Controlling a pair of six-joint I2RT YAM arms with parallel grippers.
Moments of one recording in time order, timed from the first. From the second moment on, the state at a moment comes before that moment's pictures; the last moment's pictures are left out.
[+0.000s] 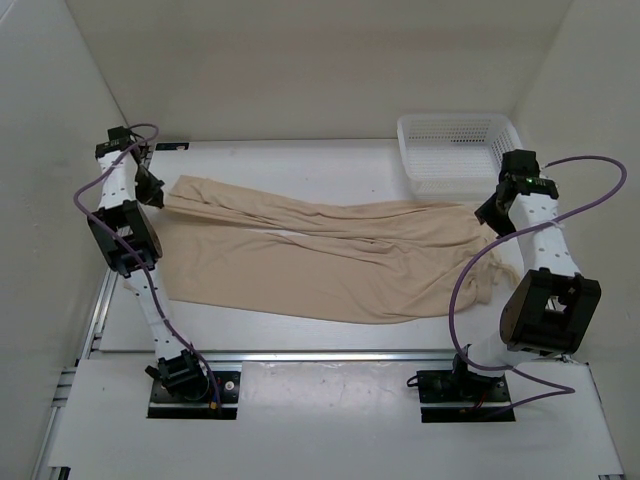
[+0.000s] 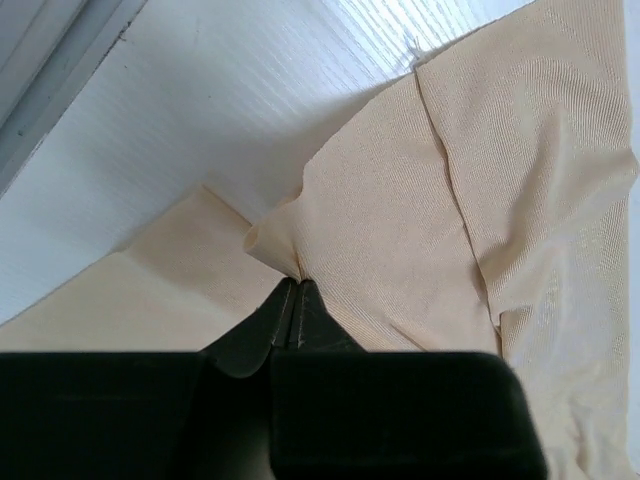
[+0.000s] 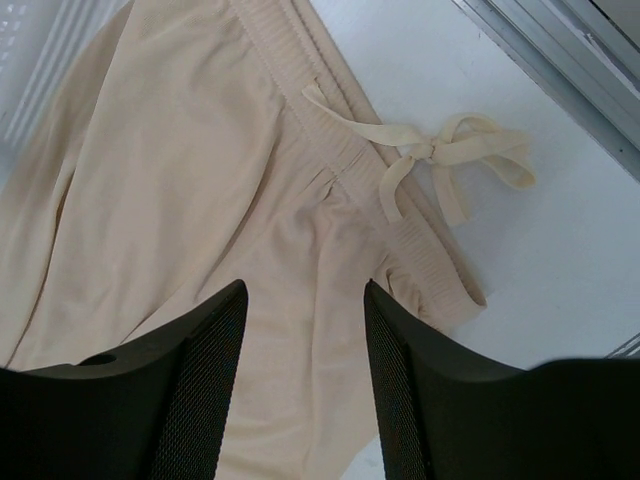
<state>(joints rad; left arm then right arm) 0.34 2.37 2.23 -1.10 -0.04 -0.48 -0.15 1.52 1.33 -0.90 0.27 0.65</state>
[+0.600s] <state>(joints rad) 0.28 2.23 2.10 -1.12 0.06 -0.43 -0.13 1.52 1.31 -0.89 0.22 0.62</state>
